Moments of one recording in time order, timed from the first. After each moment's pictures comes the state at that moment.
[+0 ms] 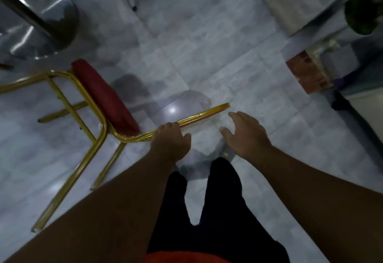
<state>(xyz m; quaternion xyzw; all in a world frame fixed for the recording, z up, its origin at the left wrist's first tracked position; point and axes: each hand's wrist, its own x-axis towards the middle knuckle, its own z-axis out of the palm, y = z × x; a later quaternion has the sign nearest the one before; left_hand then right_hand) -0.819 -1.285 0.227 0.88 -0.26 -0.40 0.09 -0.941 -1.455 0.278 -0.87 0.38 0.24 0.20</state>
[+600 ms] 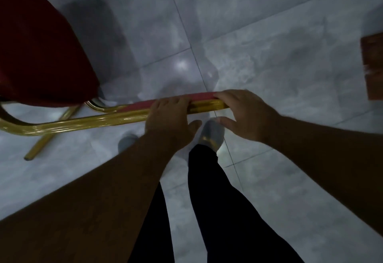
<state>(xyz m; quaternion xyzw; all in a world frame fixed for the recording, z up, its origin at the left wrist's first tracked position) -0.833 -1.436 -0.030 0.89 -0.24 -0.37 0.11 -0.900 -1.643 -0.031 -0.90 0.04 0.35 0.26</state>
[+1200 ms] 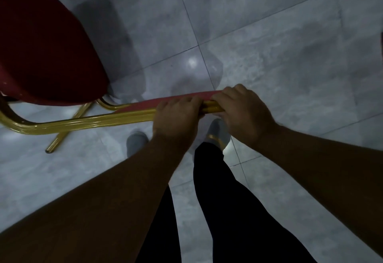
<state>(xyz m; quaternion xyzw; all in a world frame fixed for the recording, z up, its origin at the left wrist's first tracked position) -0.842 -1.445 -0.028 0.91 -0.29 -0.25 0.13 -0.903 -1.620 -0.038 -0.96 -0.01 0.17 0.23</state>
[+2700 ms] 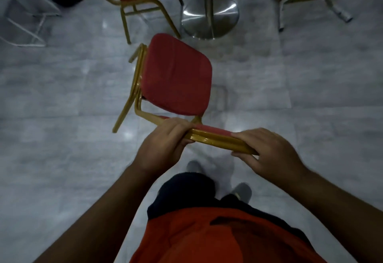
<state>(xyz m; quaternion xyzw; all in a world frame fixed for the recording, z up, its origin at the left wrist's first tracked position) -0.984 -0.912 0.414 0.94 -0.24 -0.02 0.24 -1.010 -1.195 0.376 -0.93 -0.21 -0.02 0.31</state>
